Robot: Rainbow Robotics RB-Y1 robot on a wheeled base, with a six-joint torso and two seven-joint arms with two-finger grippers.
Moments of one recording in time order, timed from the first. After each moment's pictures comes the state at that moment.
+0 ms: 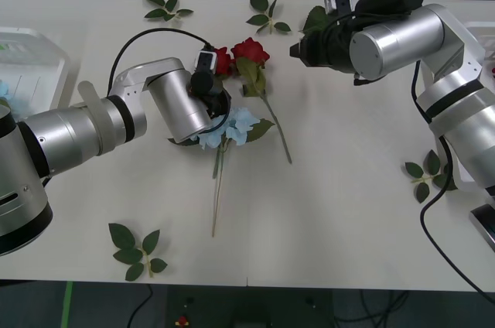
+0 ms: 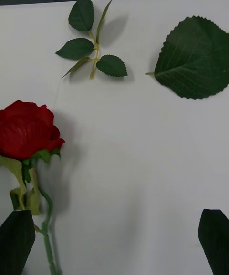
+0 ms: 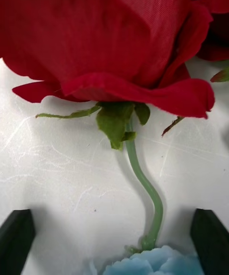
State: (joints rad) right arm -0.84 -0.47 0.38 -1.24 -0.61 0.90 1.23; left arm -1.08 0.44 -1.19 -0.92 0.54 0.70 -0.62
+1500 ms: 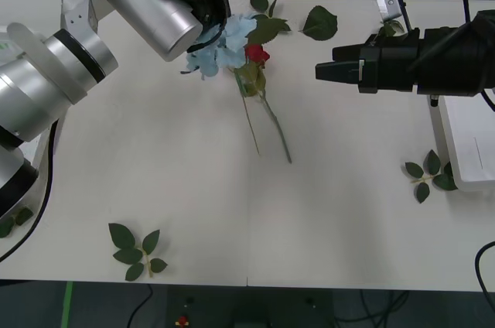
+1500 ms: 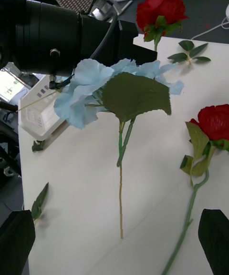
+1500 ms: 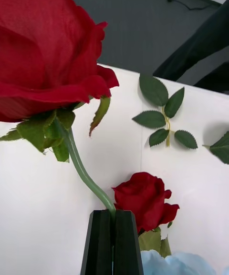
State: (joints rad) right arm -0.52 -0.67 0.07 -1.53 -1.75 1.14 2.24; left arm -1.09 0.52 -0.70 -1.22 0.44 0.89 -0.56
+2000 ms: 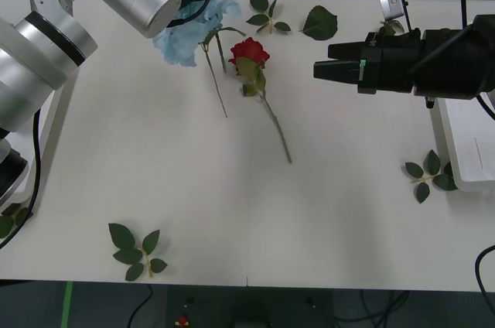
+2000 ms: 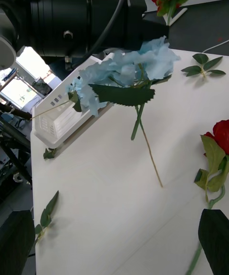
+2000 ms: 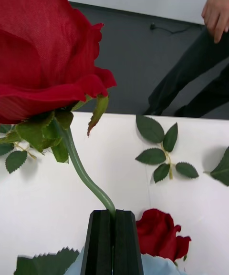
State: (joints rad) right arm -0.51 -0.67 0.08 -1.53 -1.84 1.12 2.30; left arm -1.09 0.55 -0.59 -1.22 0.42 0.82 -0.76
